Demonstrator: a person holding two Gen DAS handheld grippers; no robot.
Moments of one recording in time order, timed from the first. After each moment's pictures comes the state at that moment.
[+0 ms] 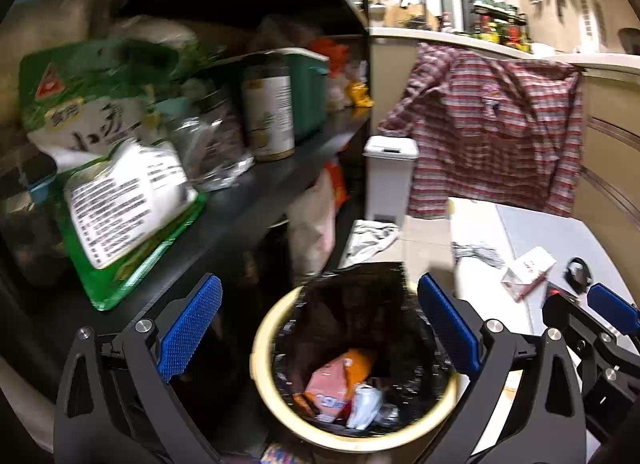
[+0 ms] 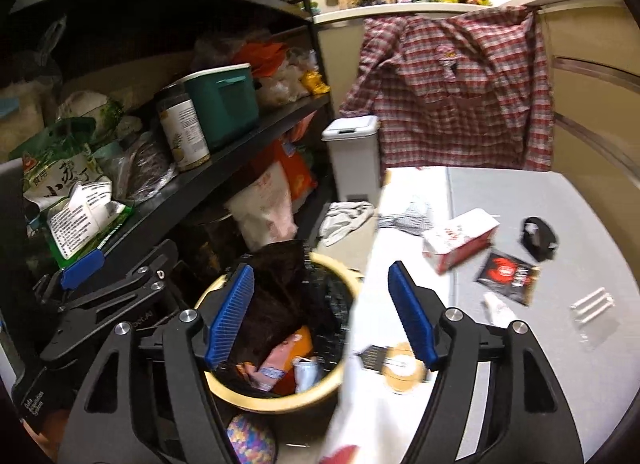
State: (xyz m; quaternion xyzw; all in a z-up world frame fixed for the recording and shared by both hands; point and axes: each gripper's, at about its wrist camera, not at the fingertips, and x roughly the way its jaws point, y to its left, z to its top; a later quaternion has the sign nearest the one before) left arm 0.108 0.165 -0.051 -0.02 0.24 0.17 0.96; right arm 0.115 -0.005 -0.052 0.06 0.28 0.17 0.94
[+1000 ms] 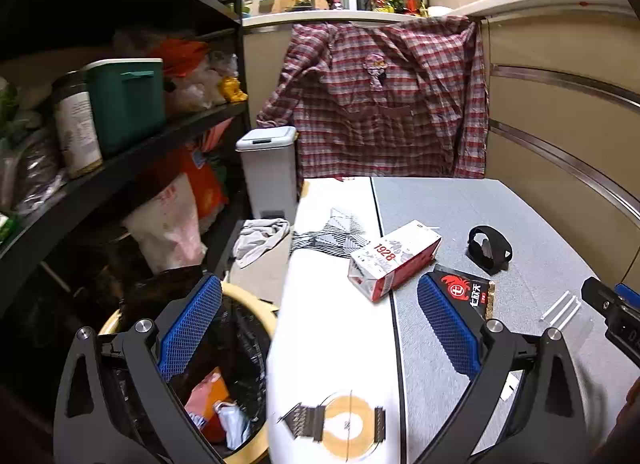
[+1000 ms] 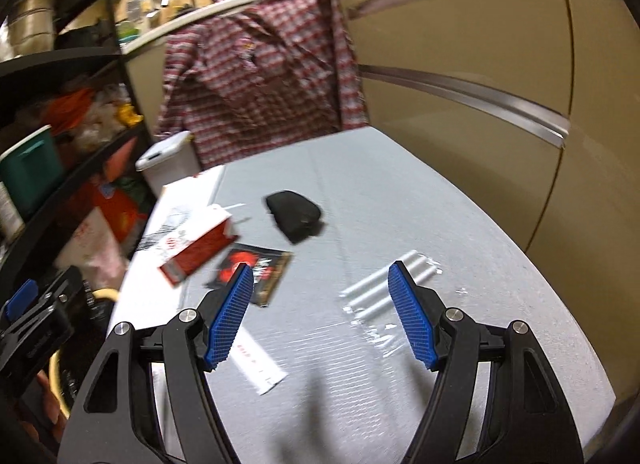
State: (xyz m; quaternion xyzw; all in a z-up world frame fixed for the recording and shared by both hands) left arm 0.189 0.001 -0.105 0.02 0.25 0.02 0.97; right arm 0.150 -0.228 -0.122 0.14 0.31 -0.09 0.94
